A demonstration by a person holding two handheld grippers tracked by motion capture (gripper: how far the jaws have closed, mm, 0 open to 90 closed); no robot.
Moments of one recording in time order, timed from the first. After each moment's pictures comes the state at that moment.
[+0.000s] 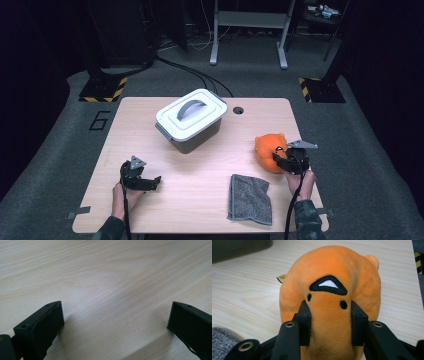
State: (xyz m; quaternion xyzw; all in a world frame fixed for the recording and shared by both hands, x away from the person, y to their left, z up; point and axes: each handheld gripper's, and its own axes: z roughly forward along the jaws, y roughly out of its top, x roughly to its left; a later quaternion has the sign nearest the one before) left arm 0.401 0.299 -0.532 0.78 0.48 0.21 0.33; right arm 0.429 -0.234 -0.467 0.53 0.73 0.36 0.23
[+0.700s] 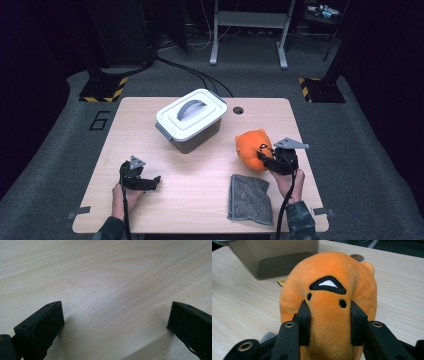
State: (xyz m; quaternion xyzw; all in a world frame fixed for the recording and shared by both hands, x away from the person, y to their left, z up) left arm 0.400 0.299 -0.532 0.78 0.49 0.21 0.33; right arm 0.408 -0.184 -0.433 0.45 0.76 0.43 0.22
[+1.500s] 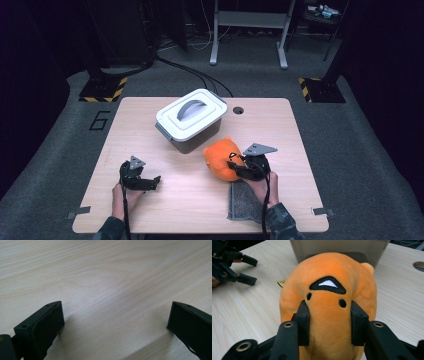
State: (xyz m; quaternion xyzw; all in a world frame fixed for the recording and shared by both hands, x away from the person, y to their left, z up) left arm 0.400 0.299 -0.532 0.78 0.49 0.21 0.33; right arm 0.400 -0.109 -0.444 0.36 0.81 0.45 0.15
